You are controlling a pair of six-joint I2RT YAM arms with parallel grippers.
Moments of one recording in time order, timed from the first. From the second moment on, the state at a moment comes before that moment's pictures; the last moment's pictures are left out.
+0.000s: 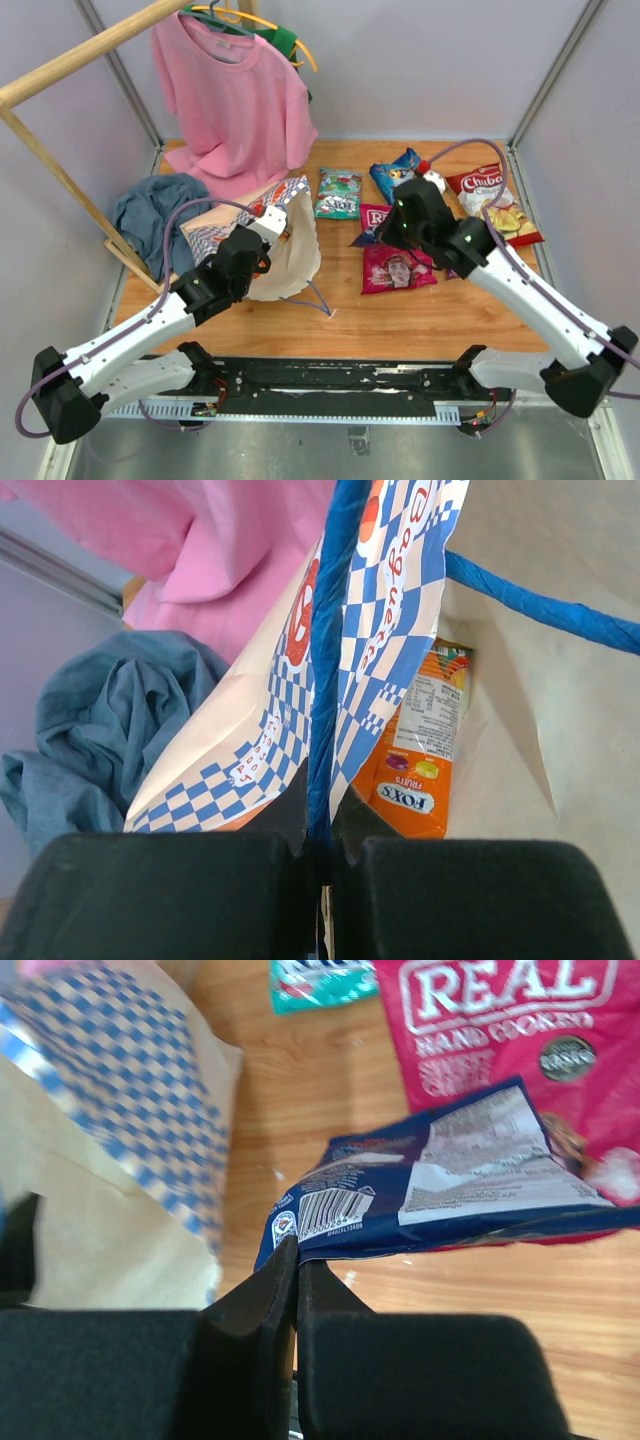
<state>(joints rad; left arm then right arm) -0.78 0.91 0.71 -0.22 -0.68 0.24 0.74 1.11 1.17 -0.73 0.29 0.83</state>
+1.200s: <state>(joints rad) -0.74 0.88 0.71 -0.22 -0.67 0.22 0.69 1.85 1.58 -0.81 -0.10 1.27</state>
